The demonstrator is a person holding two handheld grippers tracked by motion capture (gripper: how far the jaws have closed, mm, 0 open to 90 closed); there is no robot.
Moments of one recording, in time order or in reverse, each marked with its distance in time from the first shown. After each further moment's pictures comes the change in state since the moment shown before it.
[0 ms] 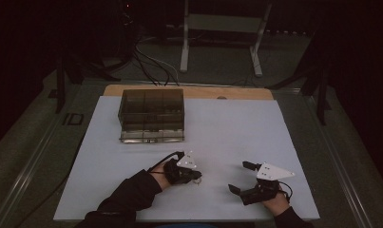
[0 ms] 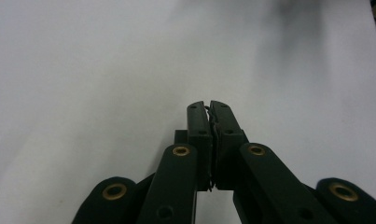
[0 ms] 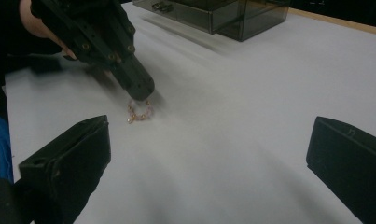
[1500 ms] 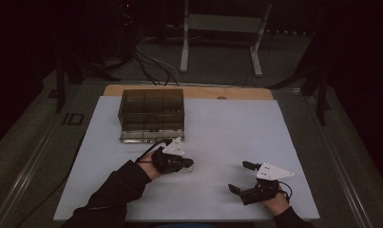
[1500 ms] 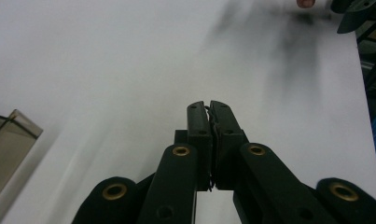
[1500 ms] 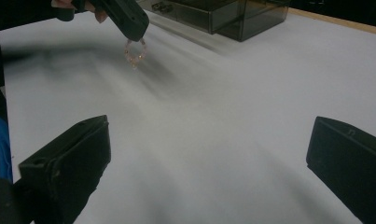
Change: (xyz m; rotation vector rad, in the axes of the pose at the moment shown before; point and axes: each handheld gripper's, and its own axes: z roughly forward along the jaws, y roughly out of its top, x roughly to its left) left arm 0.020 0.009 -0.049 -0.060 0.033 -0.030; right arm 0.000 0.000 0.001 -0.001 0.001 0.003
